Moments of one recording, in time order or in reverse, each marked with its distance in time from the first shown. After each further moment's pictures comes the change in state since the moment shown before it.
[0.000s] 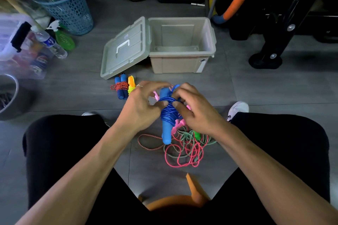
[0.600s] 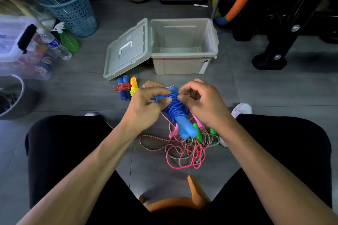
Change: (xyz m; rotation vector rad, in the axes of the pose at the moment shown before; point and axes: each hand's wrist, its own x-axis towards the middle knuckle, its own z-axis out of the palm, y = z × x) left_hand 0.002 0.008 0.005 -0.294 -0.018 -0.031; right_hand 0.007 0.003 -0.015 0.131 0.211 0.174
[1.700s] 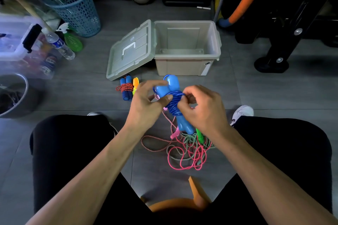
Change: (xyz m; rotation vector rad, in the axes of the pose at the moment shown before) left_hand 0.000 -0.009 0.004 -0.126 0.223 -0.136; right_hand -0.008 -0.010 0.018 -0.316 0.301 -0.231
